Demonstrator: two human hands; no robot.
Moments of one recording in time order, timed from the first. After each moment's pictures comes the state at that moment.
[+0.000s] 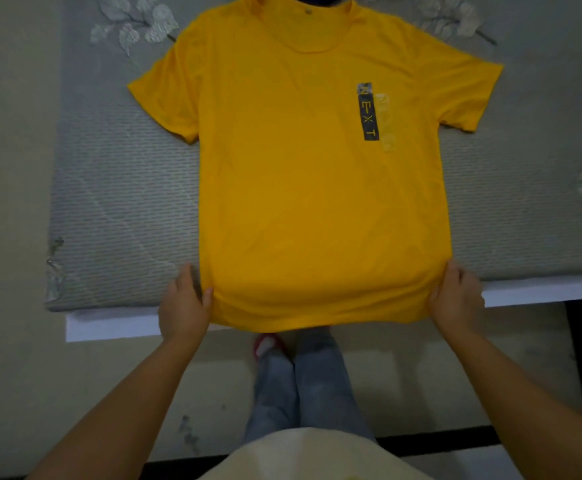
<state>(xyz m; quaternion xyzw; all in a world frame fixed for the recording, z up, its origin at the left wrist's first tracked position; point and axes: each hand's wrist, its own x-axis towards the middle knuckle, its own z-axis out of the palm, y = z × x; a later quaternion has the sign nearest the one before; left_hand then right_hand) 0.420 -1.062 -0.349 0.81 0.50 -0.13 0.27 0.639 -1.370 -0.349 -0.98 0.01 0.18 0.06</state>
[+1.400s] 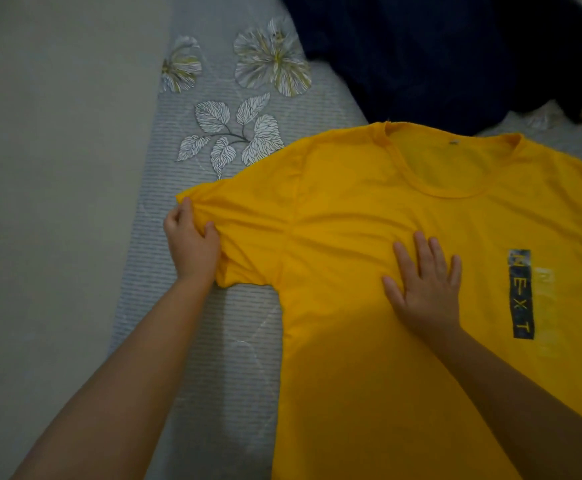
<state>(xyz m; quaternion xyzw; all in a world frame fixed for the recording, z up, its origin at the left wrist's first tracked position) 0.632 -0.767 -0.374 0.72 0.59 0.12 0.33 0.789 -1.028 -0.414 -0.92 -0.38 0.10 0.07</state>
